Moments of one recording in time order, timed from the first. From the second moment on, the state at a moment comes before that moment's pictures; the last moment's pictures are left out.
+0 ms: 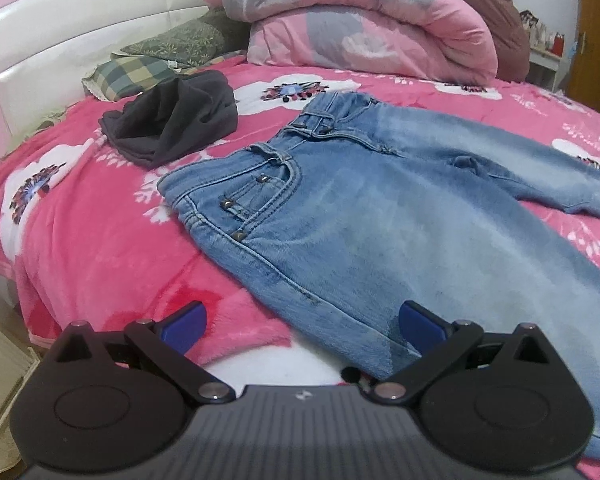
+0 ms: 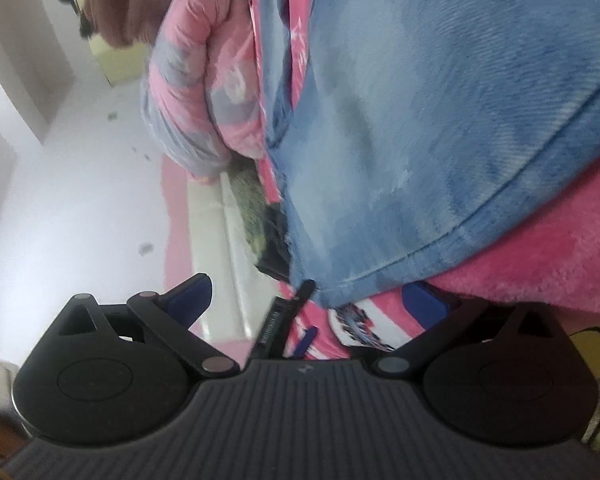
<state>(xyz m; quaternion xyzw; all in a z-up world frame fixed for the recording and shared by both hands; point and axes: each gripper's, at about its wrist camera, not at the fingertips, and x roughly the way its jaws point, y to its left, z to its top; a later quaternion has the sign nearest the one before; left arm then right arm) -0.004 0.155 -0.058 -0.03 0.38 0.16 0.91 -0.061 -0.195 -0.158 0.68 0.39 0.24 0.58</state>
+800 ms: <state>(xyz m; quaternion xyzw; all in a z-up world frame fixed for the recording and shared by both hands) 0.000 0.154 -0.066 -0.02 0.39 0.17 0.90 -0.065 -0.204 -0.153 0.70 0.32 0.23 0.60</state>
